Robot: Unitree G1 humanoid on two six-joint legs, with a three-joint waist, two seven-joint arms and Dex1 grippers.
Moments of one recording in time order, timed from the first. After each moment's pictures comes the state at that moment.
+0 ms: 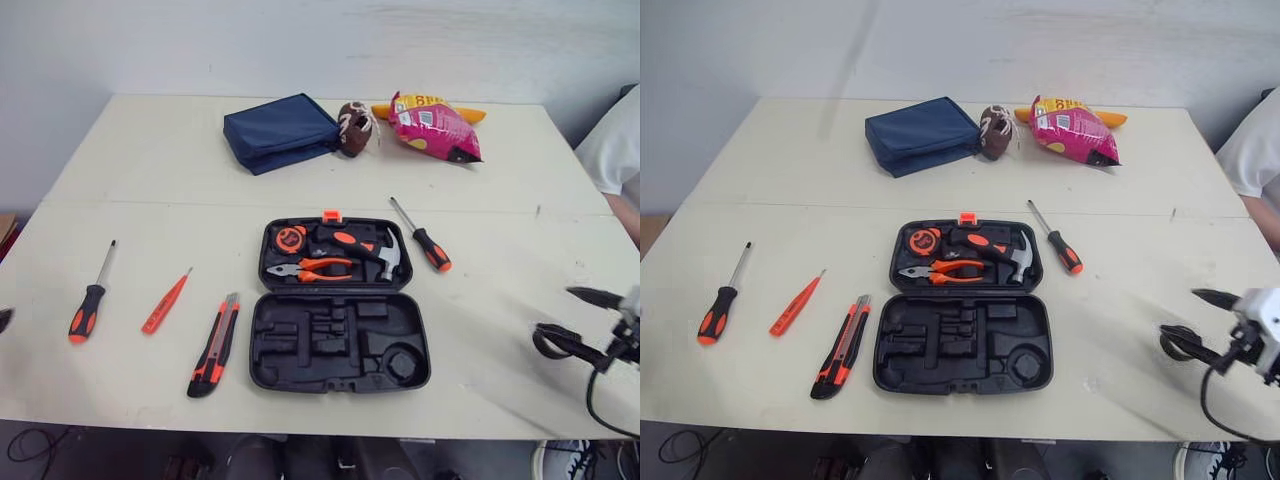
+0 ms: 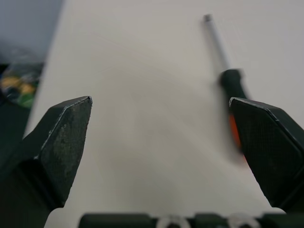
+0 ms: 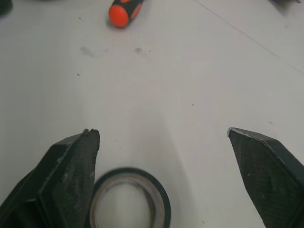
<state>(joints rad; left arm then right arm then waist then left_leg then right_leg) 0.12 1.11 0.96 0.76 -0.40 0.23 -0.90 0.10 -0.92 -0.56 0.48 0.39 -0.27 1.25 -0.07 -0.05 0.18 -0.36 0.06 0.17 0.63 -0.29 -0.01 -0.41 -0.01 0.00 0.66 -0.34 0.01</state>
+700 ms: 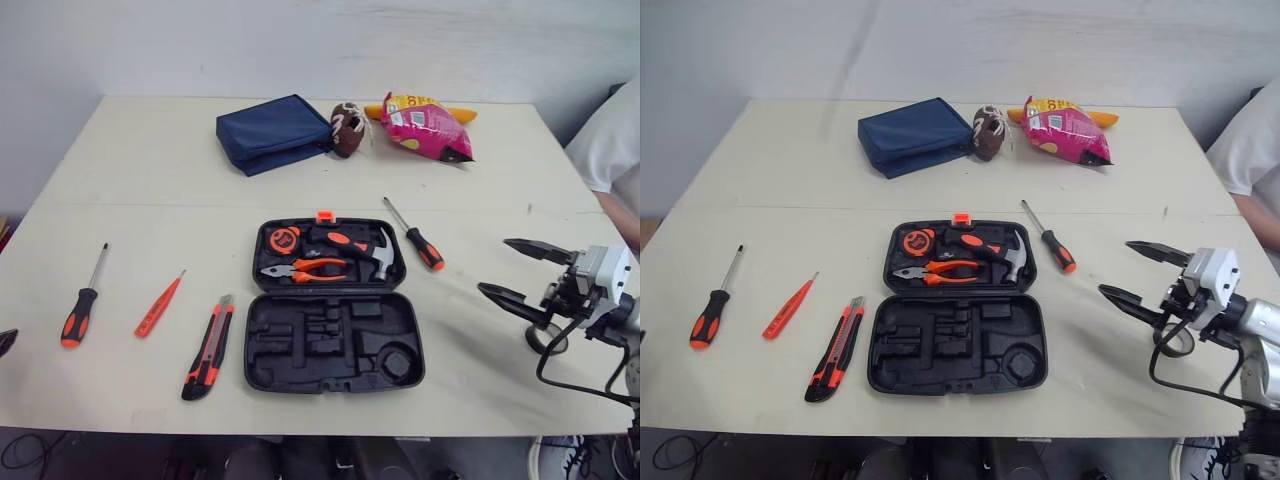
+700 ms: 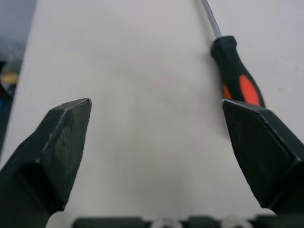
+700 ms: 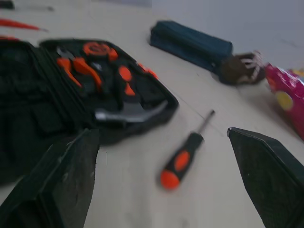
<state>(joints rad) 0.29 0.97 0.88 0.30 -0.44 0.41 -0.79 -0.16 -0.77 -0.33 0.12 0.59 -0.07 1.26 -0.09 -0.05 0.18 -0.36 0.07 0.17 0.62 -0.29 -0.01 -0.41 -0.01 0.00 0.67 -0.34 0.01</state>
